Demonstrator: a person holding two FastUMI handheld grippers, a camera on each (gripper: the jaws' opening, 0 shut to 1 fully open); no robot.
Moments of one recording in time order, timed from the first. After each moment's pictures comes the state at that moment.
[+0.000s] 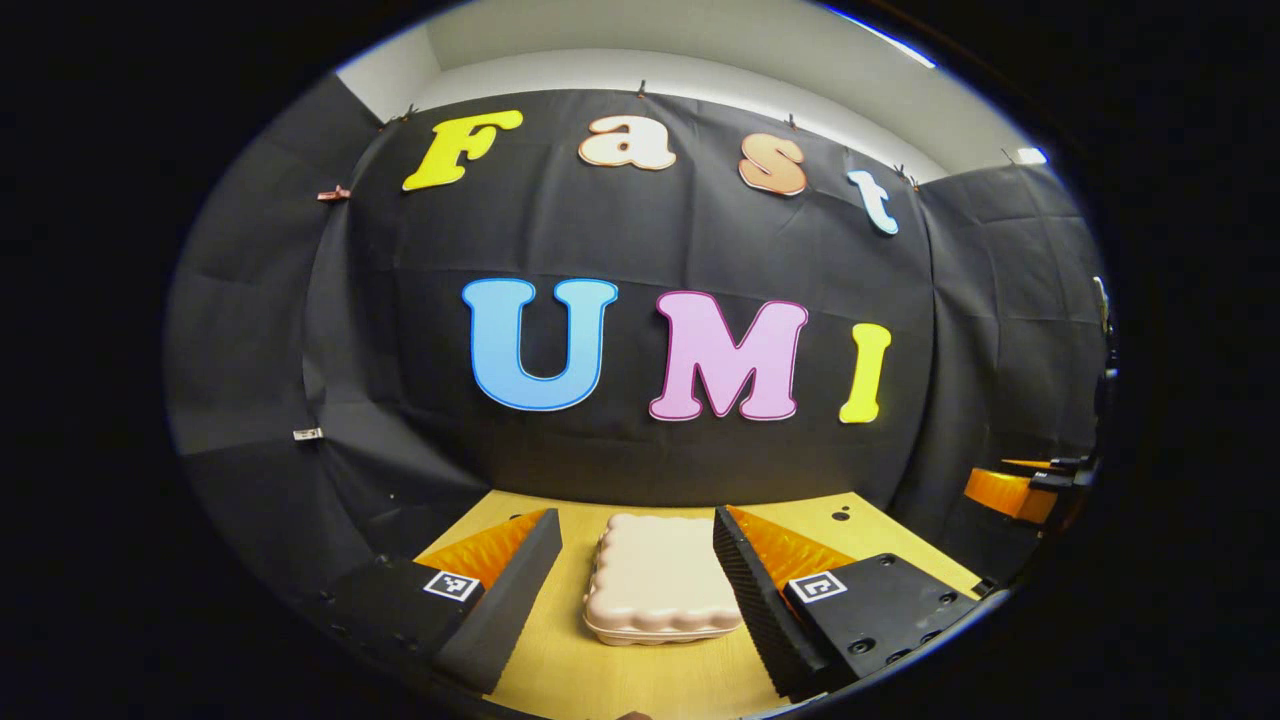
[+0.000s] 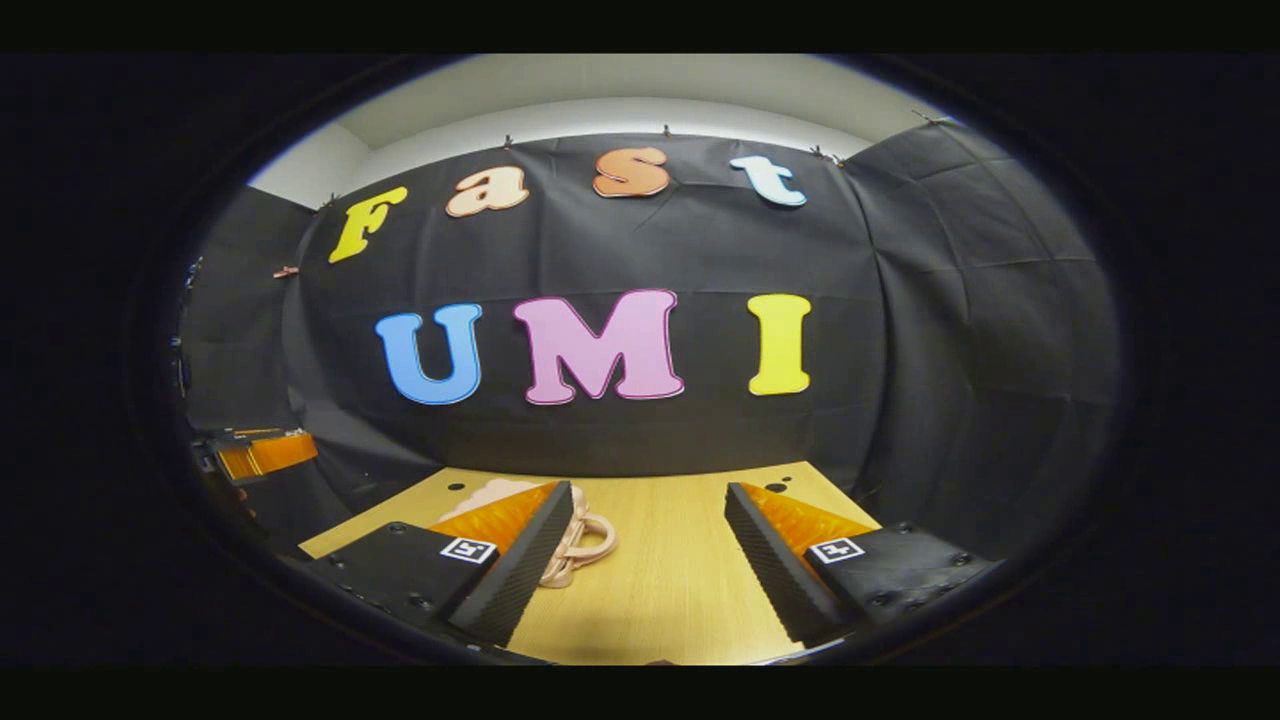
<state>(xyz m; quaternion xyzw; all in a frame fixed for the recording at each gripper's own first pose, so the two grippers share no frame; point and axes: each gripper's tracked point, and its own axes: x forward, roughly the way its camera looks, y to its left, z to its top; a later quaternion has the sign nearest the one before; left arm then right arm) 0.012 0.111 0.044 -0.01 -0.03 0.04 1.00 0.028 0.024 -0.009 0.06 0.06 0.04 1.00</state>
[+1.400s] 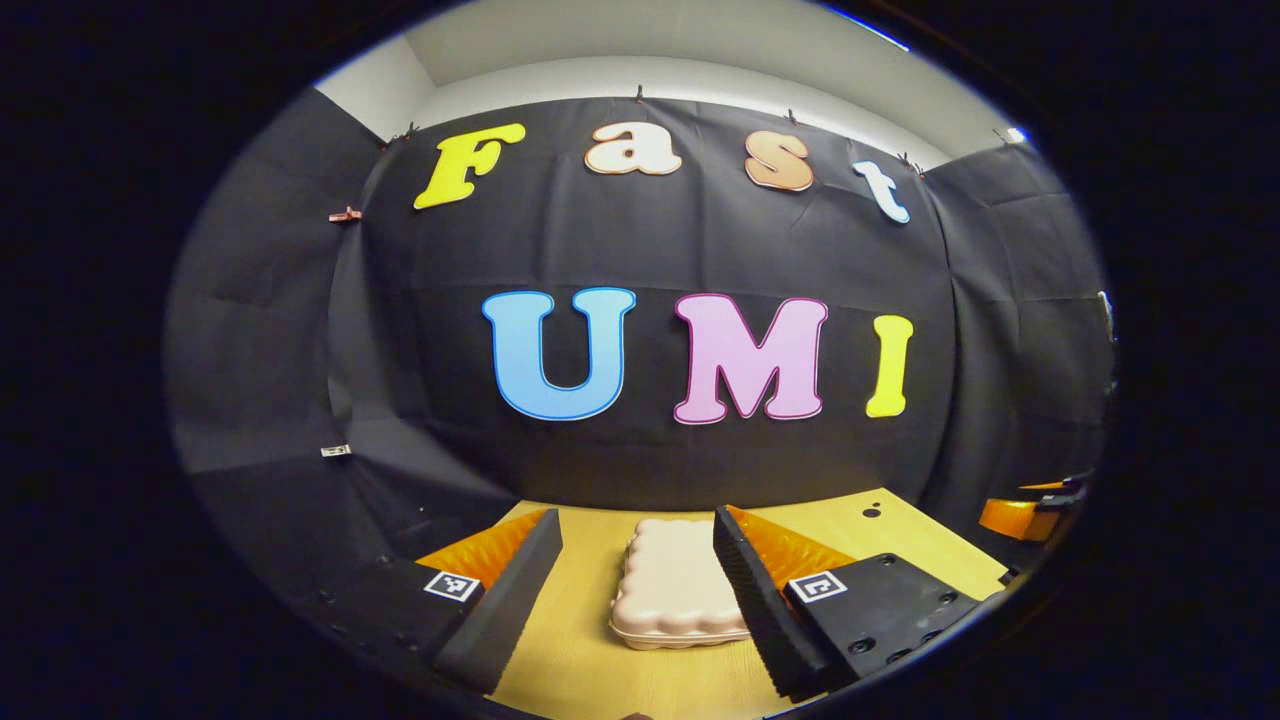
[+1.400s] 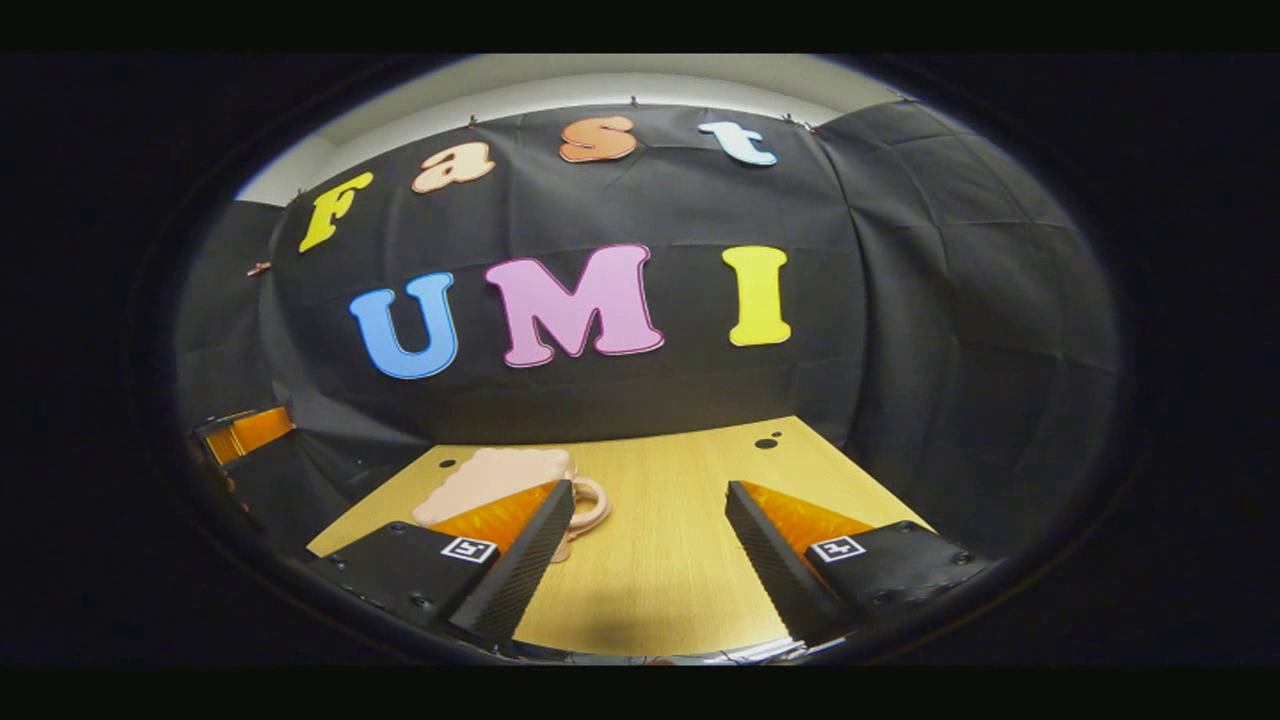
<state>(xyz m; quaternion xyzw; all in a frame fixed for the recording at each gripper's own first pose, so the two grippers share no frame) 0.009 0.113 0.045 0.00 -0.04 0.09 1.00 0.023 0.016 -0.059 0.09 0.13 0.02 0.99</state>
